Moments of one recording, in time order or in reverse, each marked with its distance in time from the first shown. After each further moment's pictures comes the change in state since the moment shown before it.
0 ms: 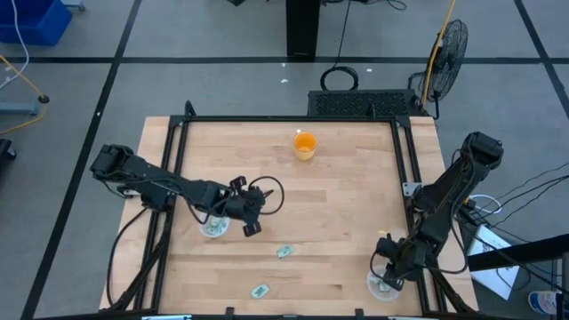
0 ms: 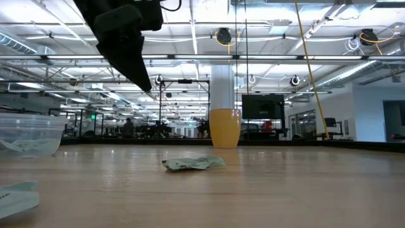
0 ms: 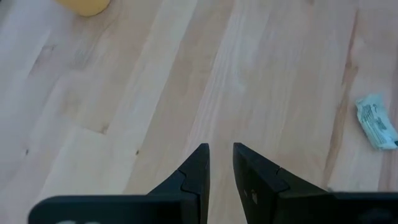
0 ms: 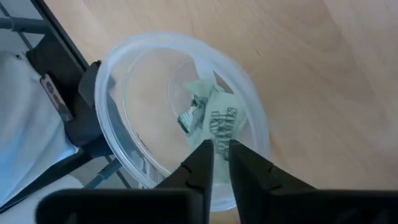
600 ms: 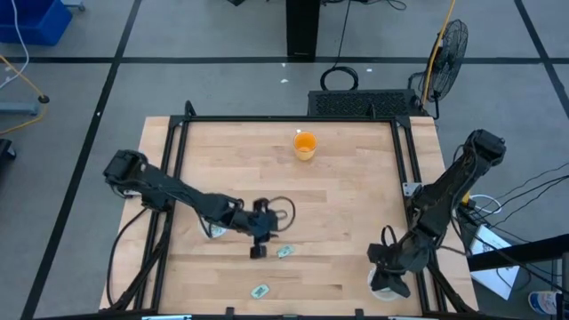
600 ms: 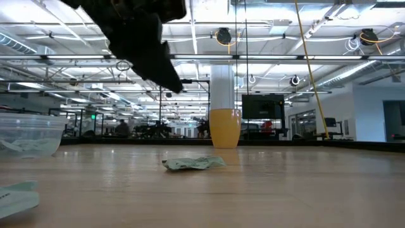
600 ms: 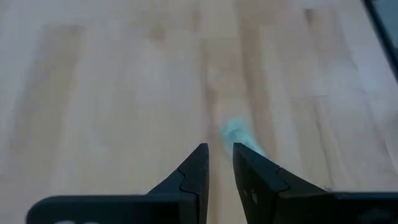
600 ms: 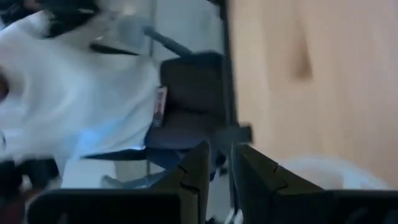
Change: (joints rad) left arm -0.065 0.159 -0.002 0.397 0.263 0.191; right arm -0.085 -0.074 0.000 0.394 0.115 -0.527
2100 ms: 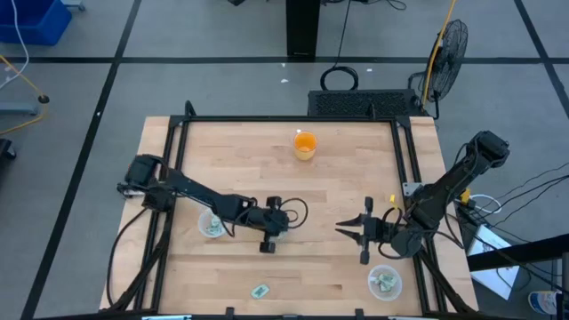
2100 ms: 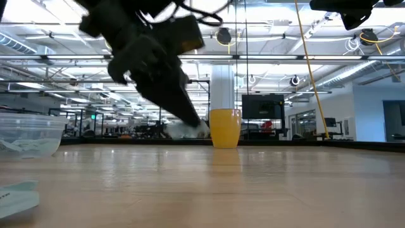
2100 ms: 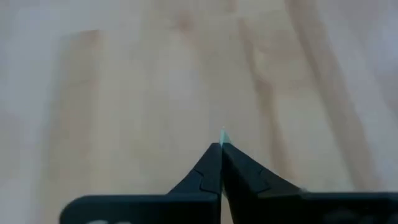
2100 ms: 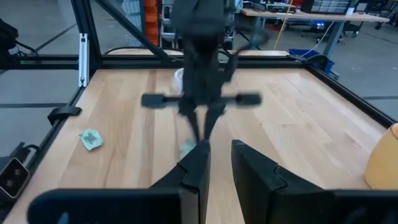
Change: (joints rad) left arm 0.081 0.139 0.002 0.114 -0.007 0.236; right arm -0.132 -0.013 0.000 0.142 0.881 -0.807
